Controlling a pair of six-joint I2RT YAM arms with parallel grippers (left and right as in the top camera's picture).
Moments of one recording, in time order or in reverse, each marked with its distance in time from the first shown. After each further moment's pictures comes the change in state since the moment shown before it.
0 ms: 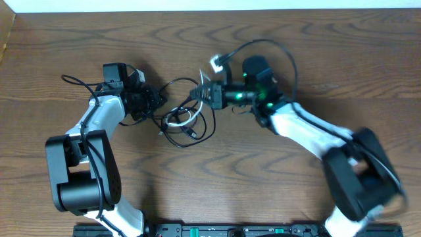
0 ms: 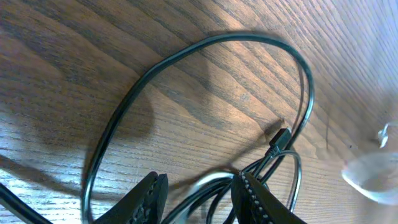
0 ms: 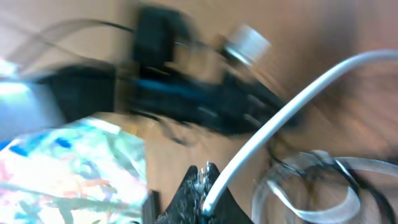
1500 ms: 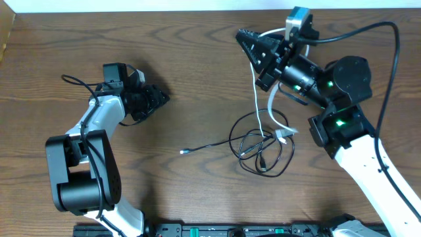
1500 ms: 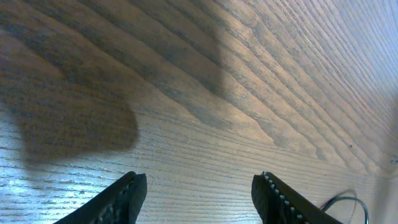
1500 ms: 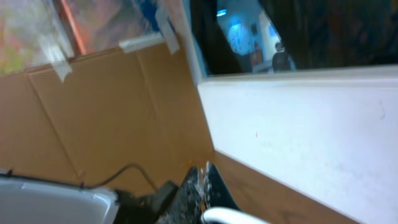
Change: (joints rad) left arm 0.000 0.000 0.000 -0.002 0.000 0.000; right arm -0.131 -0.506 0.000 0.040 0.292 -0.282
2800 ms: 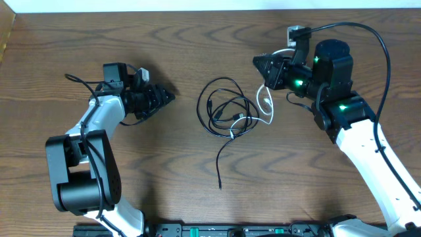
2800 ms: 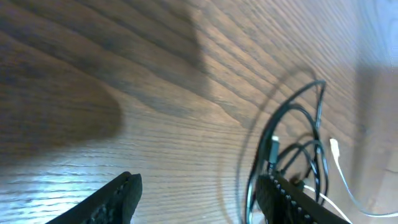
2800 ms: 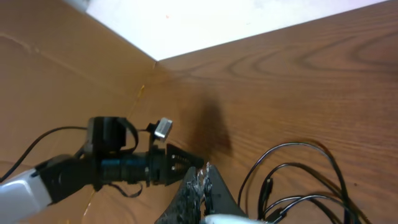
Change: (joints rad) left arm 0.000 0.000 0.000 0.007 0.135 0.066; right arm -0.120 0.089 0.003 -0.560 0.015 0.190
